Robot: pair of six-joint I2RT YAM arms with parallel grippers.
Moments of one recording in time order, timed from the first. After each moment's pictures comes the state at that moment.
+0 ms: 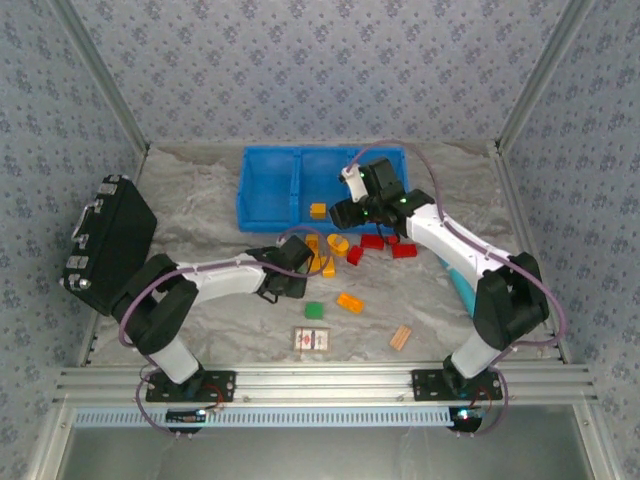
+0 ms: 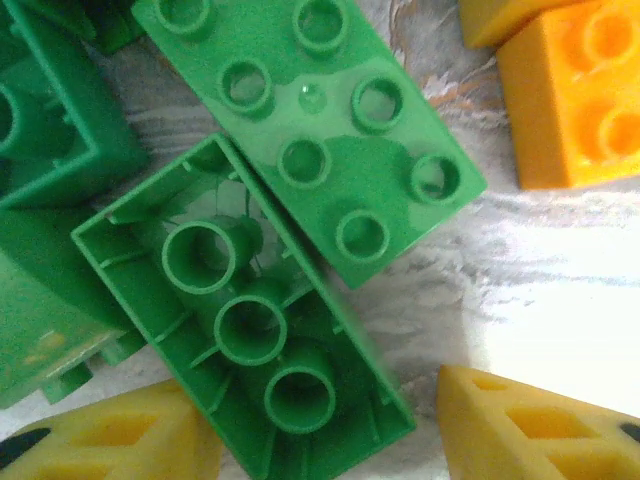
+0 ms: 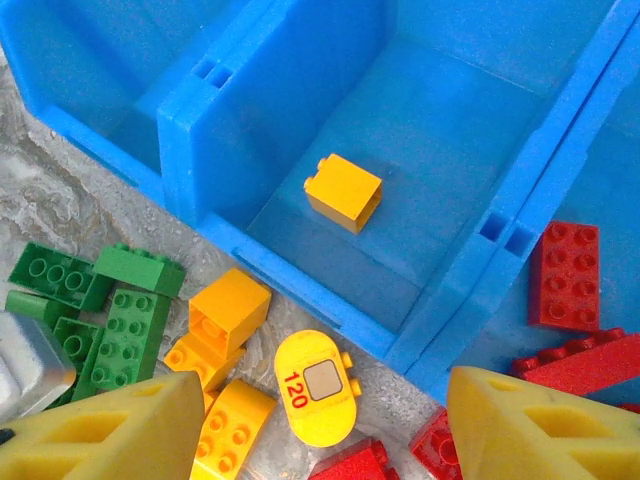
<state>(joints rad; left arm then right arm) -0.82 1.64 0.87 -0.45 -0.19 -0.57 0.53 1.61 1.30 -0.47 -0.12 0.02</state>
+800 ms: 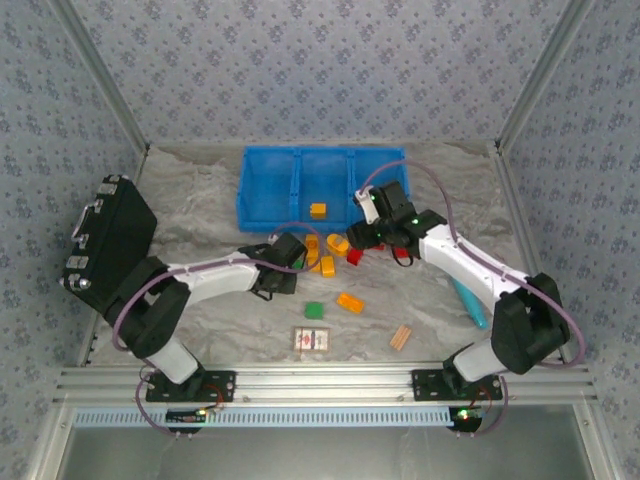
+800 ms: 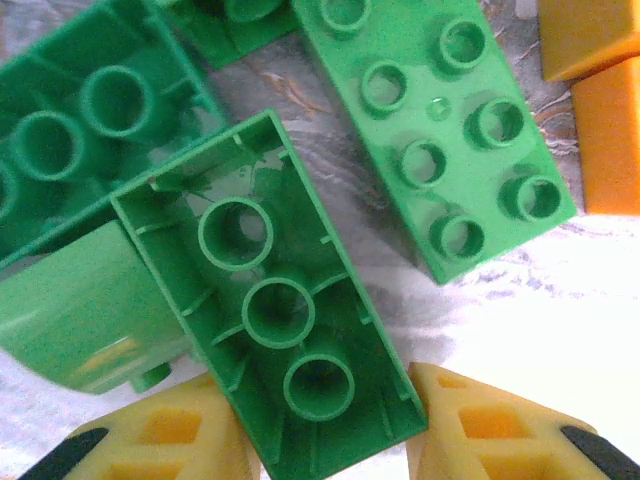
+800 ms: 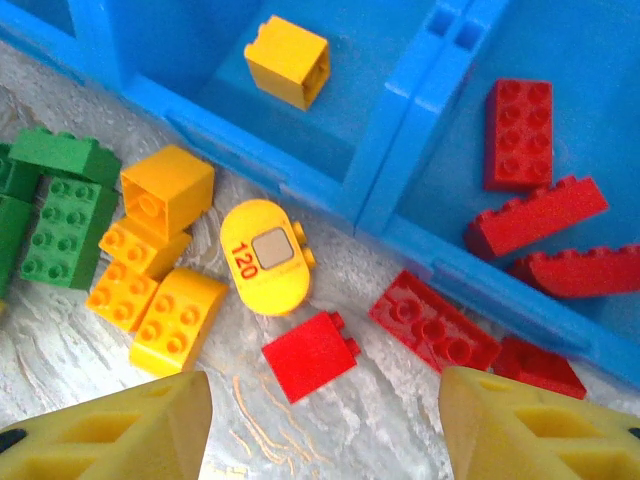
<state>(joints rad) -0.78 1.58 0.85 -0.49 -0.21 -0.58 0.54 1.45 1.08 -0.51 -0.02 0.03</state>
